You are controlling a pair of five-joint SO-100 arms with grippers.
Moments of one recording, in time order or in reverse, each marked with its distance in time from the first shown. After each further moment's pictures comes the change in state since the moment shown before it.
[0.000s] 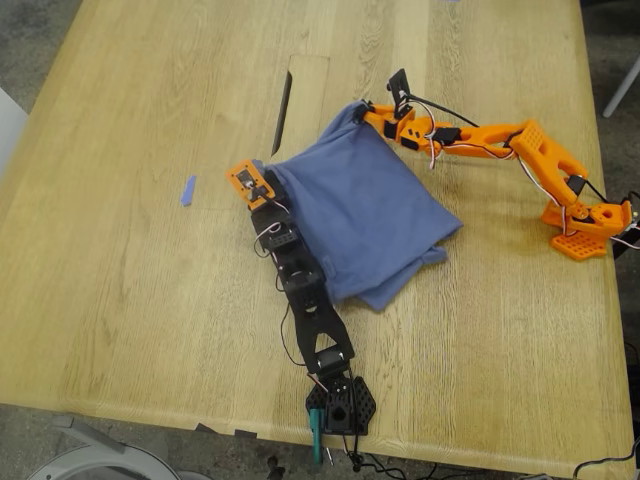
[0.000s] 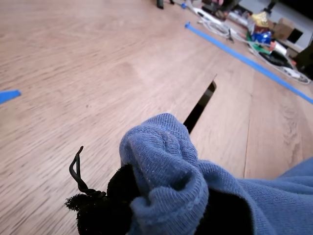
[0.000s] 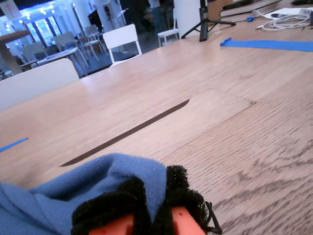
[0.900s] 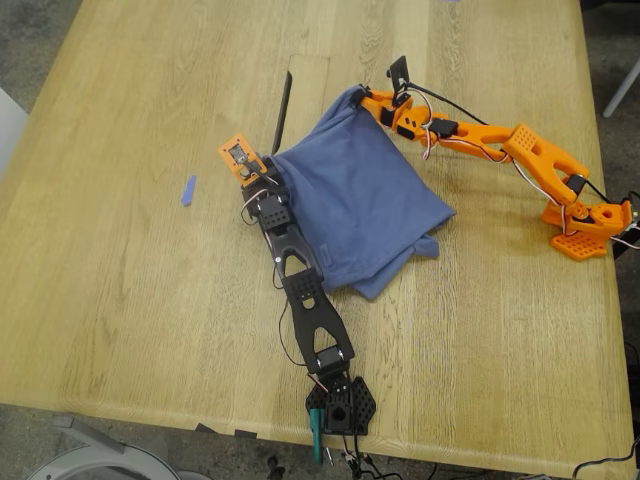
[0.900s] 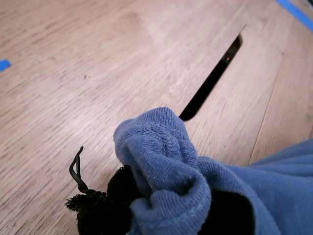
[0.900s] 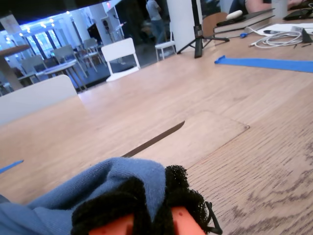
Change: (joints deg) arm 0 0.1 -18.9 -58.5 63.9 0.4; arm 1 2.0 -6.2 -21.9 13.8 0.5
